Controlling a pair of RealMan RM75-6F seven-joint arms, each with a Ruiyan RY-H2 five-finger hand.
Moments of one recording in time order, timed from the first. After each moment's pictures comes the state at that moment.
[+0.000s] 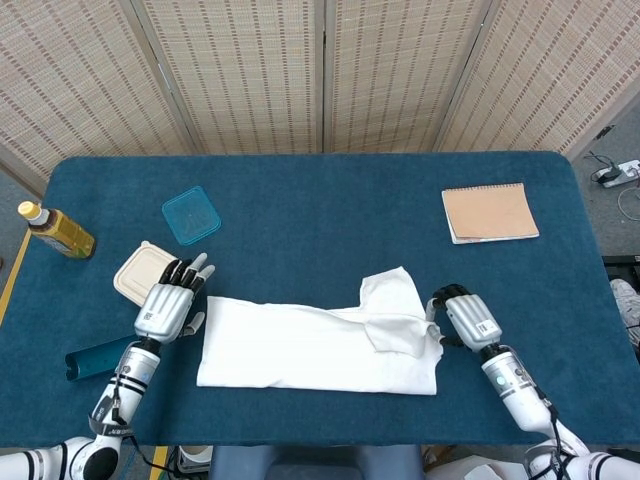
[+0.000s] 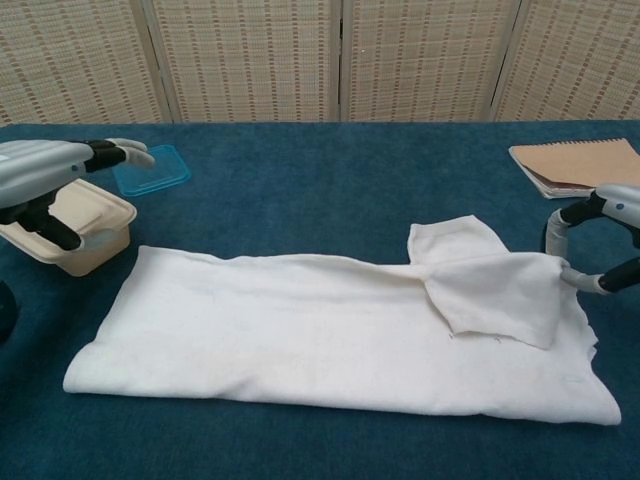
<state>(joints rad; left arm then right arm) -0.56 -1.41 -0.10 -1.67 1.15 1.18 0.50 0.42 -1.47 0.04 -1.31 -1.47 1.09 0.18</state>
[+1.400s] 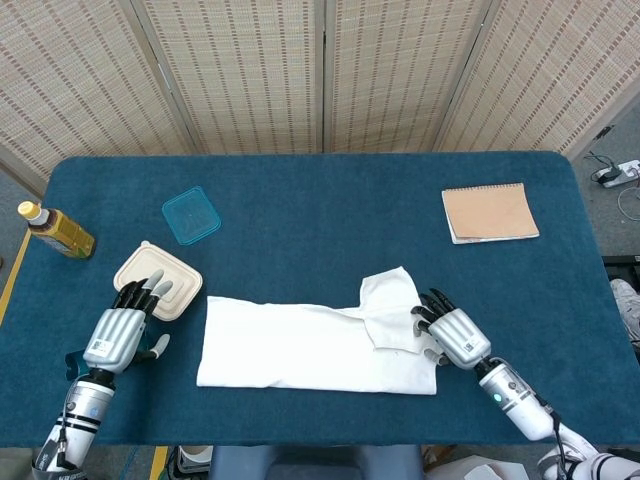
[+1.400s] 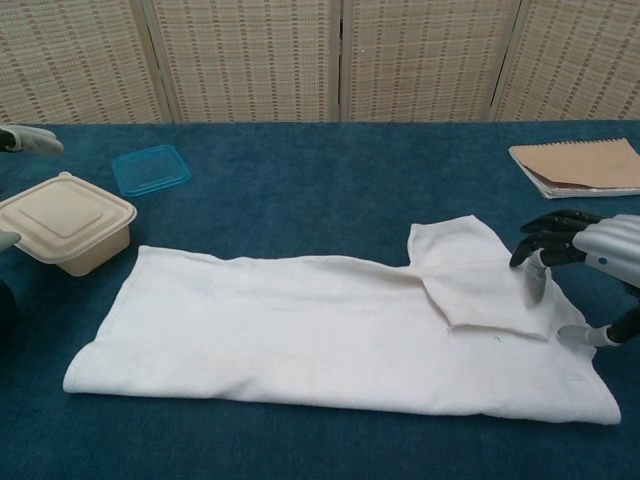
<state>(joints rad) -0.38 -1.22 -0.04 -1.87 1.27 1.28 0.30 0.44 -1.51 -0.08 -1.15 -1.70 1.18 0.07</state>
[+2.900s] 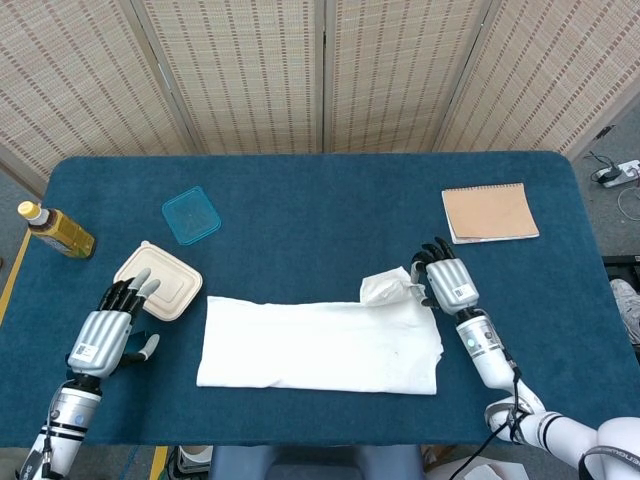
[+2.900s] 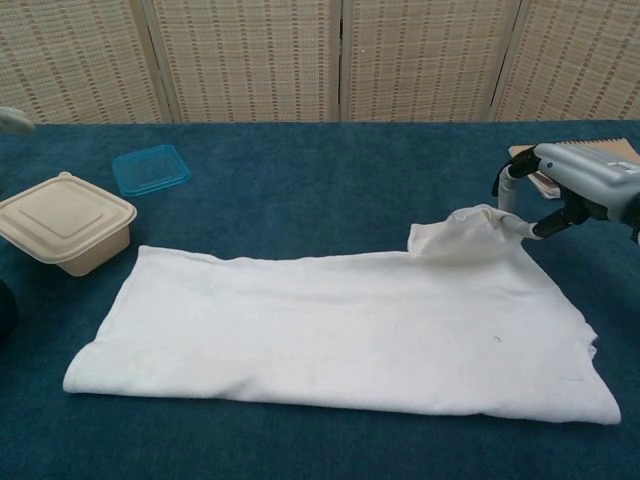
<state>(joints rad) -0.32 -1.18 -0.05 -1.88 1.35 1.31 0.25 0.56 -1.67 0.16 -1.01 -1.41 1.06 0.11</state>
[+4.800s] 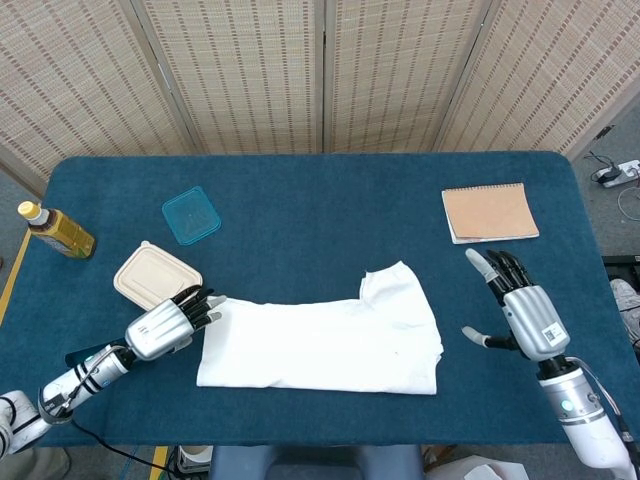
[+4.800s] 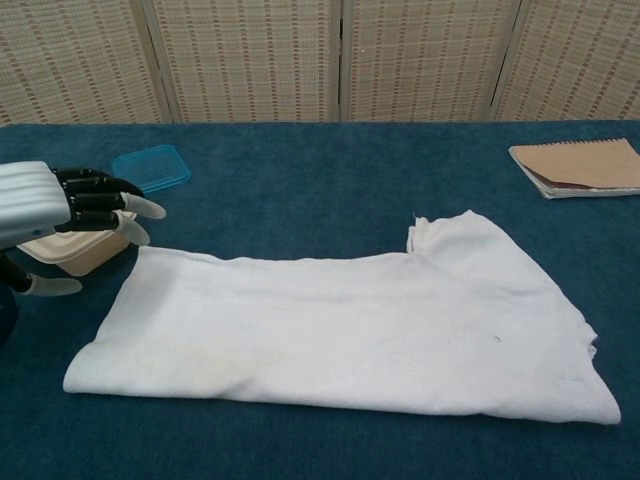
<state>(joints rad) -0.60 -1.48 0.10 -0.87 1.99 1.37 -0.11 0.29 -1.08 0.07 -1.77 -1.57 1.37 0.15</state>
